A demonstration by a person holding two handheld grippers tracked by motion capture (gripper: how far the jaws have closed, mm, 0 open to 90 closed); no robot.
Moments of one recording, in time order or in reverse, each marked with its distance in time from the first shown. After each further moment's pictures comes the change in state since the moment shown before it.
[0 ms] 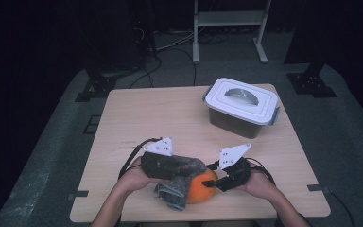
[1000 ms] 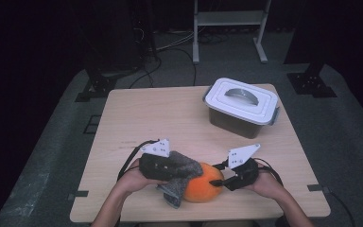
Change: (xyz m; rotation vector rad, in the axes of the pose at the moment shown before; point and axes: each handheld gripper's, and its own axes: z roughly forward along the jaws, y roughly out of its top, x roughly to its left) left arm 0.004 -0.013 0.001 -0.008 -0.008 -0.030; right arm -0.008 -0.021 -0.012 -0.005 -0.007 0.013
